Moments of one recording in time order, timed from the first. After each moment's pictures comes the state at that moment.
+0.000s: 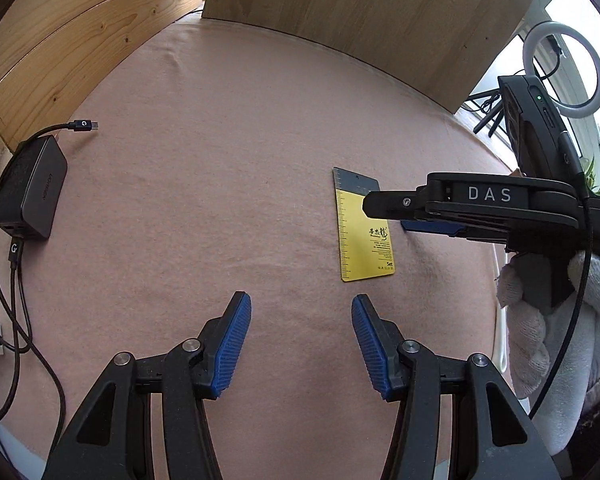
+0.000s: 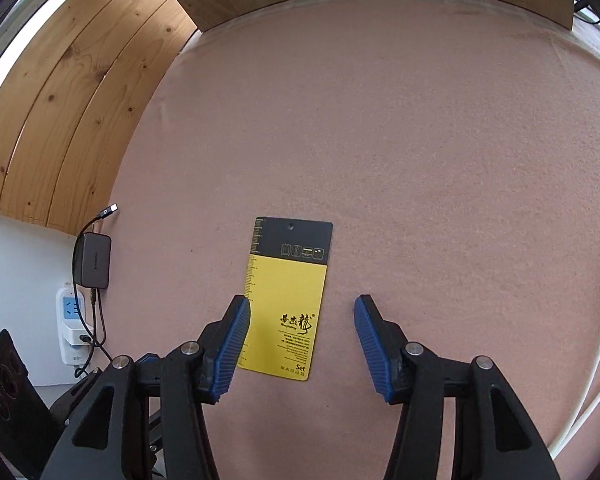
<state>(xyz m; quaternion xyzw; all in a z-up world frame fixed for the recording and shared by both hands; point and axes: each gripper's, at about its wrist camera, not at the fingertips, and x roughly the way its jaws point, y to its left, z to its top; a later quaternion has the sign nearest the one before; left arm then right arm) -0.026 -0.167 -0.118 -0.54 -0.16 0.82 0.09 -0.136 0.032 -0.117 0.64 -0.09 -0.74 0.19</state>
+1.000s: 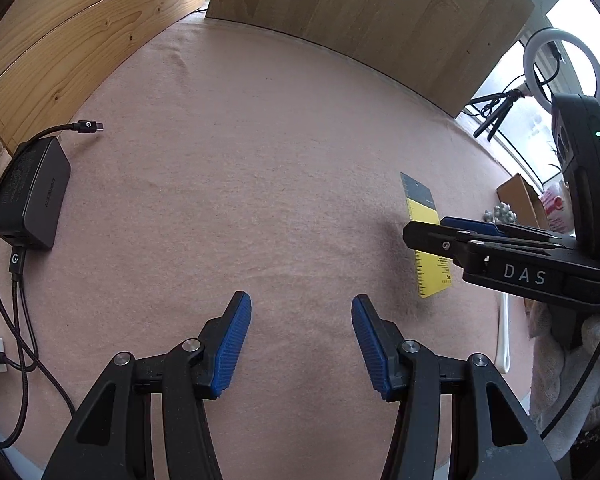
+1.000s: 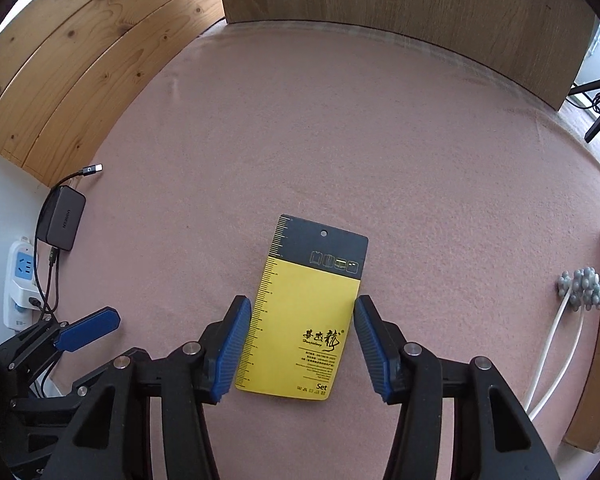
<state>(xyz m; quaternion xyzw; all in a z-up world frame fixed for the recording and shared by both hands) -0.038 -0.176 -0.123 -0.54 -0.16 0.82 0.10 -0.104 0.014 -0.092 0.59 0.05 -0.79 0.16</state>
